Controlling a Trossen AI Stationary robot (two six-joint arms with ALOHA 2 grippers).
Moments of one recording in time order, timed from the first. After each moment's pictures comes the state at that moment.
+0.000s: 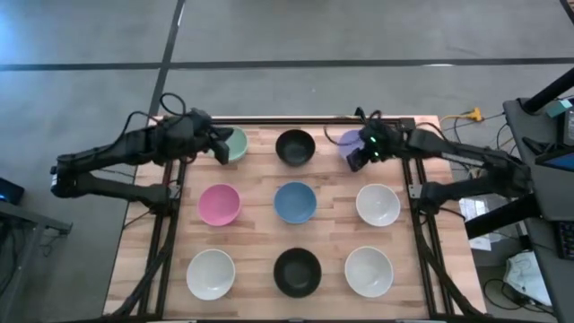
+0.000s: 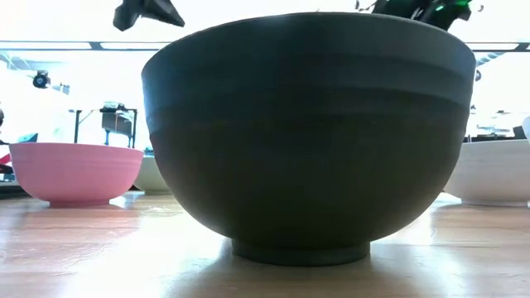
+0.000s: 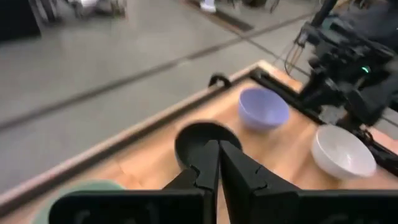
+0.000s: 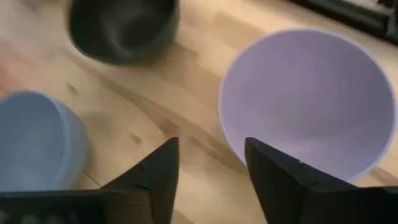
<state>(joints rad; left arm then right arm) 0.21 0.91 1.12 -0.64 -0.41 -0.46 -0.43 1.16 0.92 -0.77 0.09 0.53</state>
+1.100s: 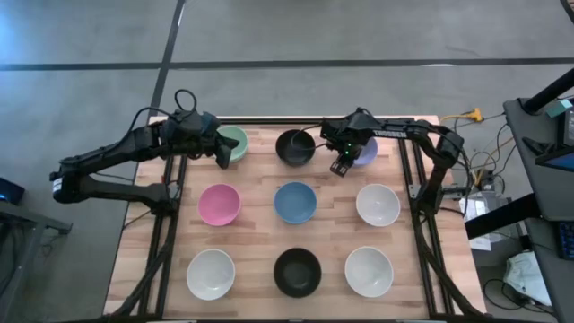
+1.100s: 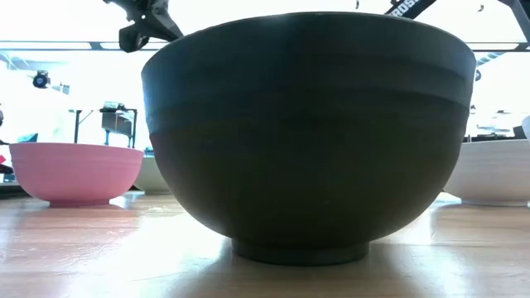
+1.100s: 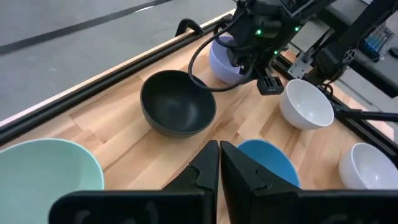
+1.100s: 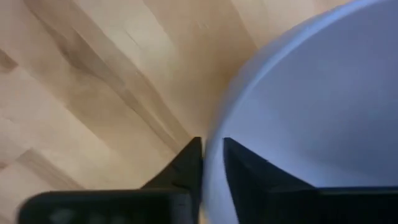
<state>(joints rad) 0.33 0.93 1.08 -0.67 -0.08 -0.45 -0.51 1.80 1.25 -1.04 0.05 0.09</state>
